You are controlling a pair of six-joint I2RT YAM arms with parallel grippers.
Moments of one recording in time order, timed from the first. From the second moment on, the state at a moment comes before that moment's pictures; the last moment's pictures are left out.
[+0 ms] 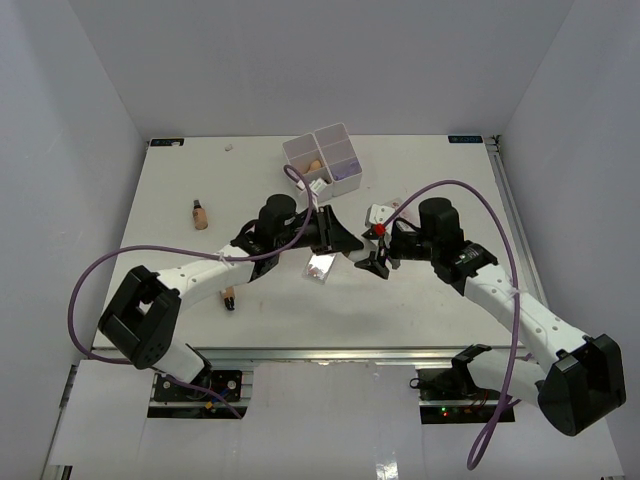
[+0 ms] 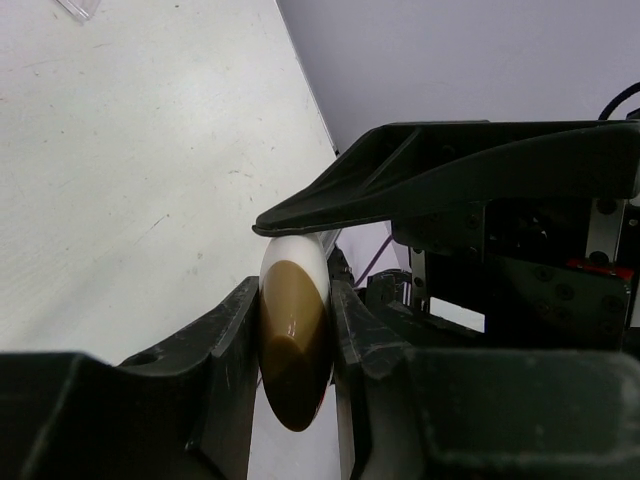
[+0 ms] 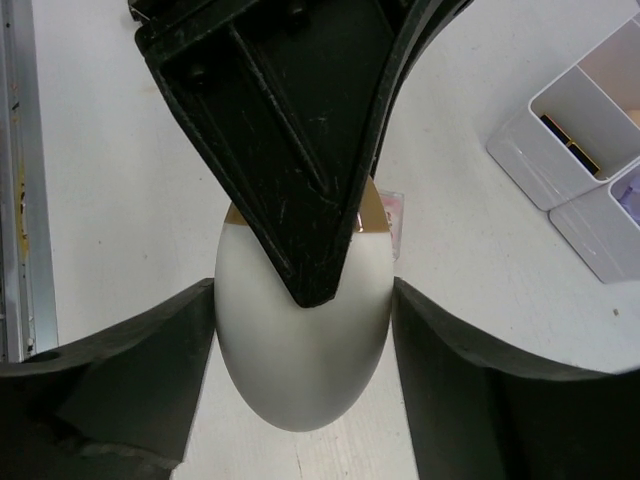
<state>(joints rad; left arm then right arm) -0.69 1.50 0.91 0.34 0.56 -0.90 0.51 1.09 0.80 -0.18 -0.71 -0.54</state>
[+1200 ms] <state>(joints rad) -0.55 2.11 1.92 -0.24 0.13 0.41 0.11 0.91 0.78 -0.32 -0.90 -0.50</state>
